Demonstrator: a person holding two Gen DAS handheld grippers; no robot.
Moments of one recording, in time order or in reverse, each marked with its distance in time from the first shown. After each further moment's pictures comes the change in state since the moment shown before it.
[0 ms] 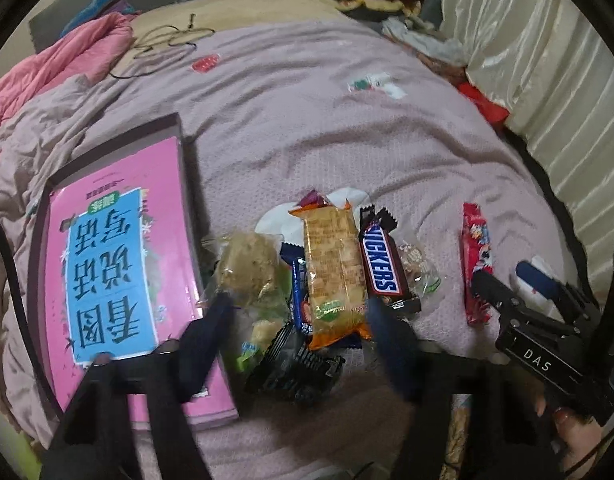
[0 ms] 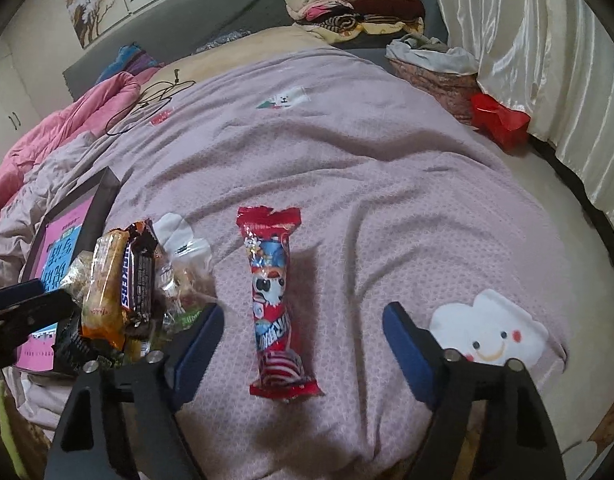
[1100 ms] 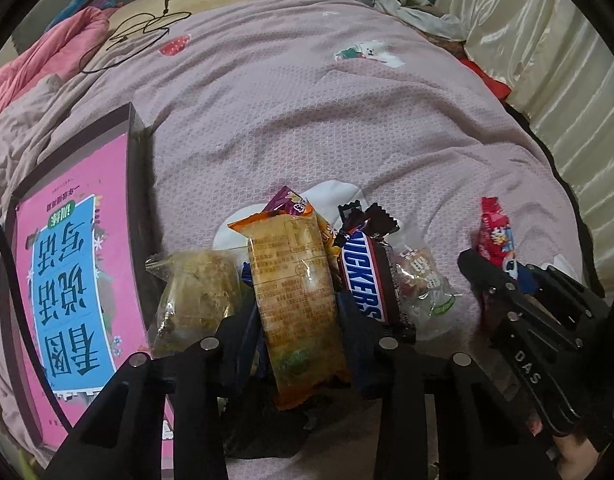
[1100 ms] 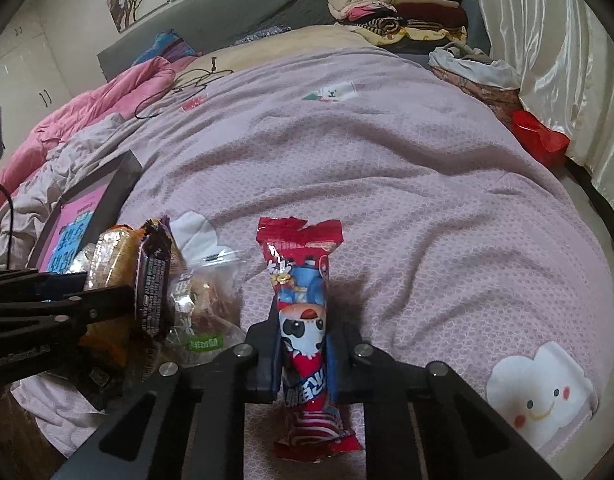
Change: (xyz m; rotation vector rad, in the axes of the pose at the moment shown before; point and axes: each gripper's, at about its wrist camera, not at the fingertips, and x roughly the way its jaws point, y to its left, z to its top) left arm 0.049 -0.020 0.017 0.036 0.060 0.003; right arm 0.035 0.017 0.015 -0.094 -0.012 0.103
